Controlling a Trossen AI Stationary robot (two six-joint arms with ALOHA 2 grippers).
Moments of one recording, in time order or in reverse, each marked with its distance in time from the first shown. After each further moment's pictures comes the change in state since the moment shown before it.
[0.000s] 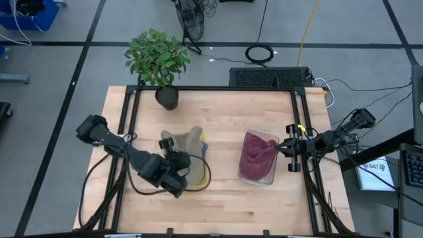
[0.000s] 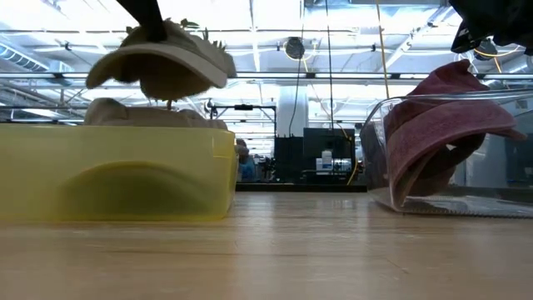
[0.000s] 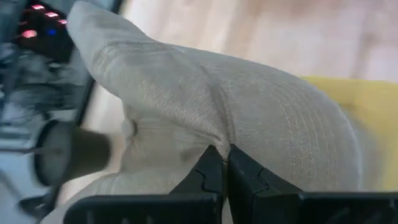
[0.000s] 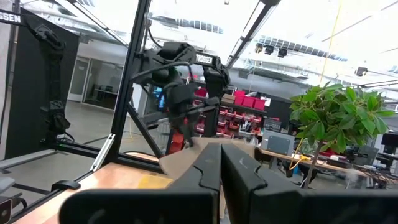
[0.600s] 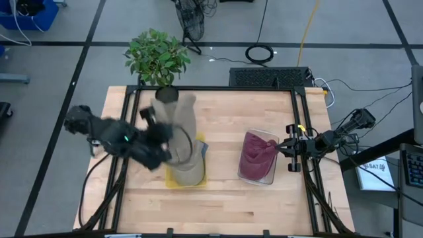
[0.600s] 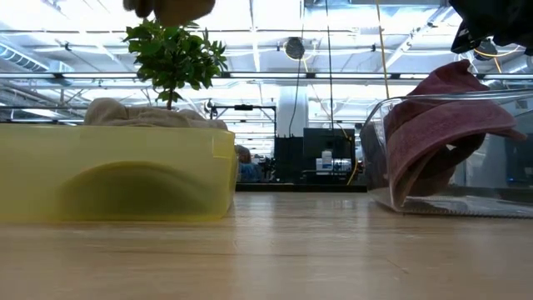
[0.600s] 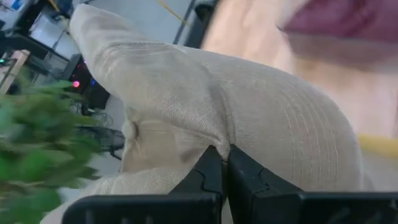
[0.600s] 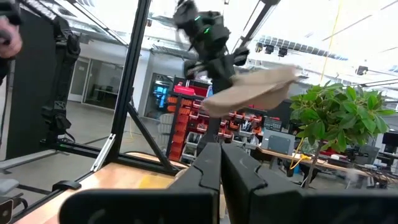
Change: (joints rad) left arm 0.074 -0.187 0.329 -0.198 -0.161 0.252; right arm 0.000 0.000 0.000 0.000 0.000 0.004
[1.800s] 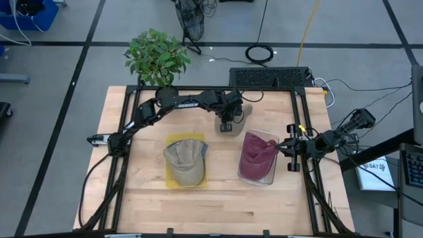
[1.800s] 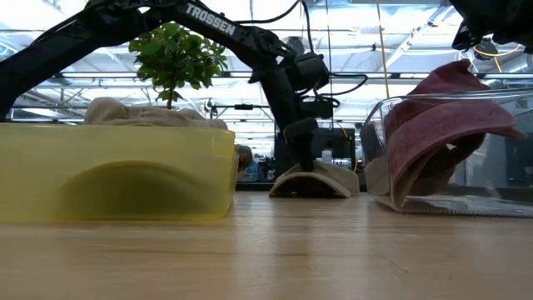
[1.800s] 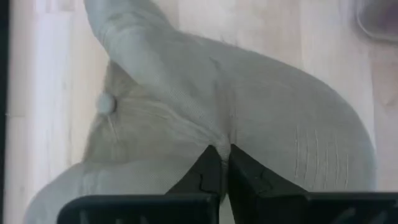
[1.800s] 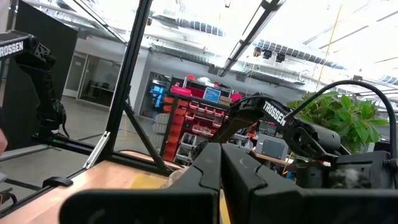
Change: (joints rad) left arm 0.755 0.867 0.193 0.749 0.859 0.827; right arm -0.001 0.000 0.000 0.008 0.000 -0.054
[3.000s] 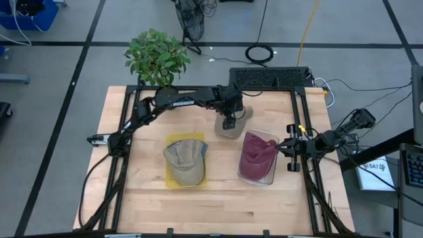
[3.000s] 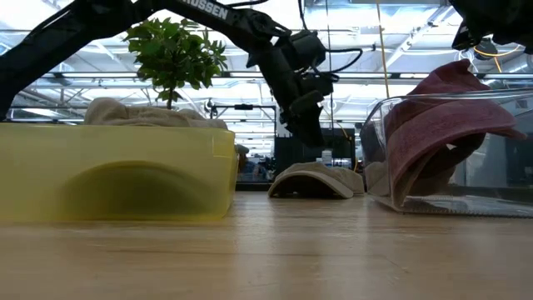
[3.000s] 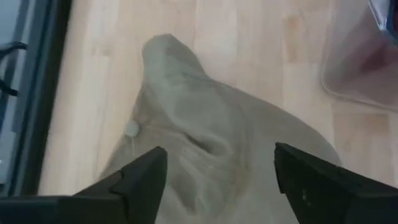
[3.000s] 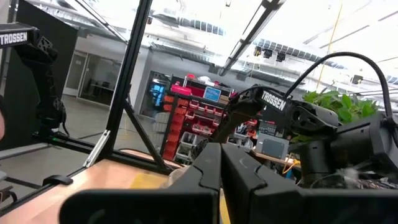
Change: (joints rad) left arm -0.005 -0.077 0.002 0.049 0.020 -0.072; right arm 0.000 0.000 0.000 -0.005 0.000 -0.001
